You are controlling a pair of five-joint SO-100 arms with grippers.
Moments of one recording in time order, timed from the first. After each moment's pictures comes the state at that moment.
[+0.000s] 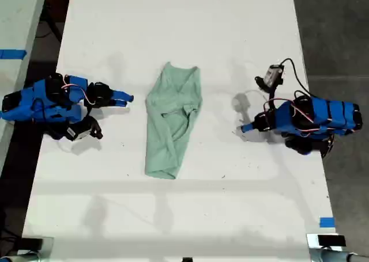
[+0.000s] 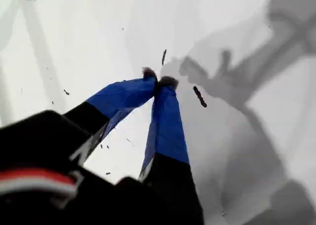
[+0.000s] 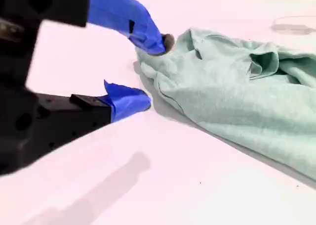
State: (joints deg) arm 0 -20.4 204.8 186.2 59.4 4.1; arm 1 5.8 200.0 174.6 76.3 -24.9
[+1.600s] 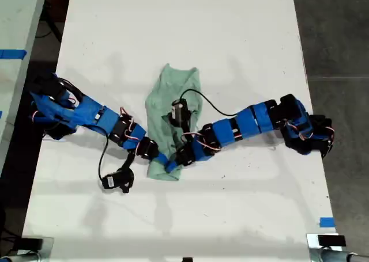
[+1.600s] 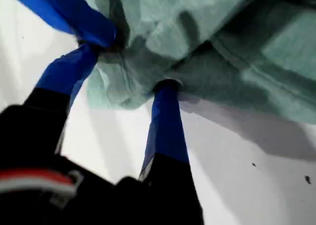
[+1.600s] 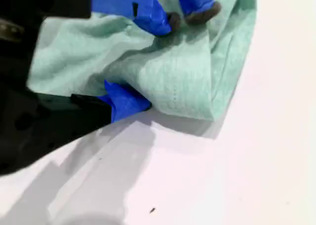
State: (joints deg) arm 0 13.7 81.7 107.4 34.8 -3.1; arm 1 -10.9 56.3 59.6 55.8 -20.0
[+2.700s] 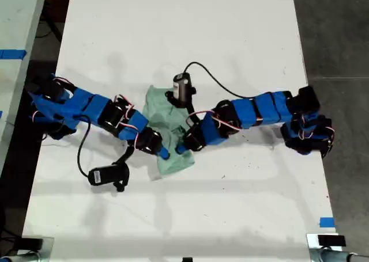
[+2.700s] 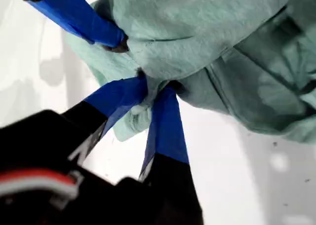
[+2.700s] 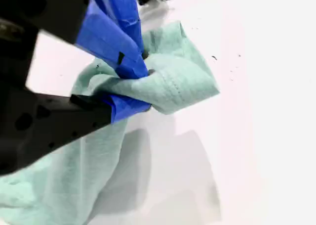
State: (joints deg) arm 0 13.4 88.9 74.8 65.5 2.8; arm 1 -7.2 73.7 46.9 77.6 -33.9
